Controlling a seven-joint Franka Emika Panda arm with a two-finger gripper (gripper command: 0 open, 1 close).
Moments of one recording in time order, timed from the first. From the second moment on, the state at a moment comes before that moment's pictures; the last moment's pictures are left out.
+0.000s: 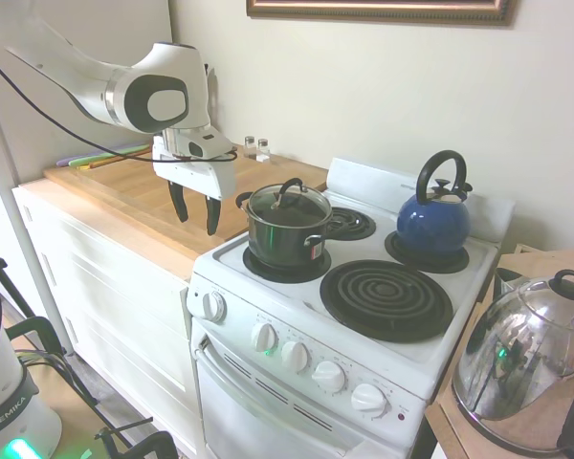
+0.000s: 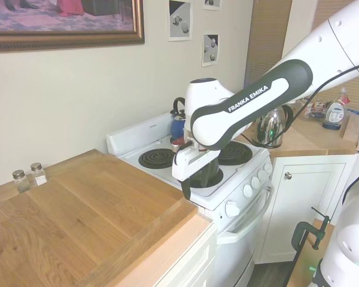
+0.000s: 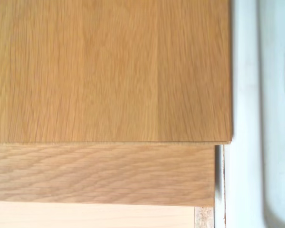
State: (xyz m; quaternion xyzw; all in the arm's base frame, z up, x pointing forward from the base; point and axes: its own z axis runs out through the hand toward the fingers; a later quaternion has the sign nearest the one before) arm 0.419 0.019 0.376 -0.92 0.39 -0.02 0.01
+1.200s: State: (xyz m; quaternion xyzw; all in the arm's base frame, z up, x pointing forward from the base) arm 0.387 -0.100 0.488 -0.89 0.44 -0.12 0.08
